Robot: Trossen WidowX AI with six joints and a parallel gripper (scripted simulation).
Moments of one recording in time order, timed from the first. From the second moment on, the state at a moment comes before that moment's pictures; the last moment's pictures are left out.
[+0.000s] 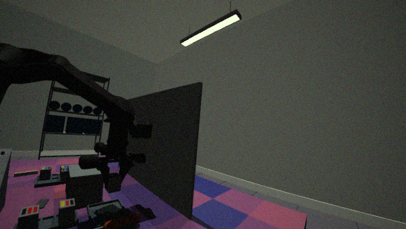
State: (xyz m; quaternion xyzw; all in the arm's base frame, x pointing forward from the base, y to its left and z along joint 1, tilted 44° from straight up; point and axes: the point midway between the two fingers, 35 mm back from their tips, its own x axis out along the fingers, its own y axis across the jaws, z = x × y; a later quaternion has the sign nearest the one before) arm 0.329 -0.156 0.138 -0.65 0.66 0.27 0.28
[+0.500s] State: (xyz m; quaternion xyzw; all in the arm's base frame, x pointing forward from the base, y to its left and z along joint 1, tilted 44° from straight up) arm 0.328 -0.166 0.128 -0.65 0.66 0.27 0.28
